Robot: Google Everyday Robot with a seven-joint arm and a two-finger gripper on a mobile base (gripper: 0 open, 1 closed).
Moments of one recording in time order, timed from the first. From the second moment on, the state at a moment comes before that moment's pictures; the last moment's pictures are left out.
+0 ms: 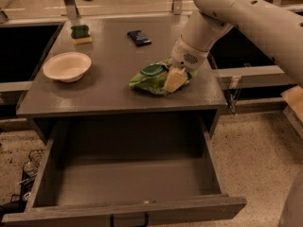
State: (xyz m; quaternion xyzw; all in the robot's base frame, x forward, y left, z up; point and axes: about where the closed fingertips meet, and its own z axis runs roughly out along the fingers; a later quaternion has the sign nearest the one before) arm 0.589 -0.063 0.841 -0.63 0.75 0.13 0.14
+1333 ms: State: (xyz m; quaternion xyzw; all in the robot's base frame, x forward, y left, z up) arm 0.563 -0.052 0.908 -0.66 0.72 0.12 0.16
